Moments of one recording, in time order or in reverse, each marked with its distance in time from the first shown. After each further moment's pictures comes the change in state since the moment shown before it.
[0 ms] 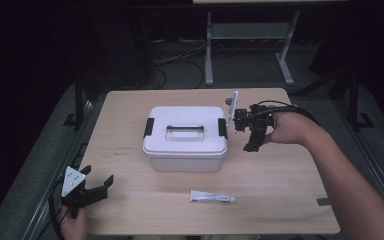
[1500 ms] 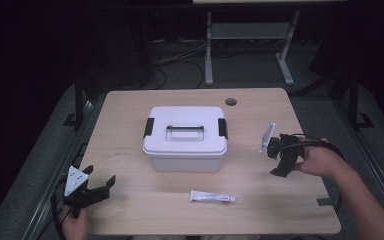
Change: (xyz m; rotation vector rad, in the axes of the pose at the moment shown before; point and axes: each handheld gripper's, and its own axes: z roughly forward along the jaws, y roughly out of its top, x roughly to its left) left arm -0.004 0.001 0.003 0.017 -0.010 0.023; right arm 0.031 -0.101 0.074 -0.006 0.015 0.106
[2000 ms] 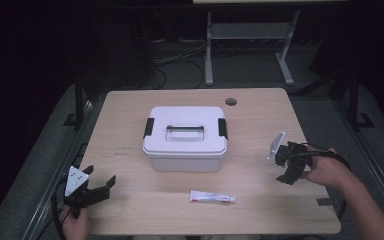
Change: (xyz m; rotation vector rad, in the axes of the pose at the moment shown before) left arm -0.001 0.000 0.000 -0.001 0.002 0.001; right arm 0.009 -0.028 0.019 -0.016 -0.006 0.040
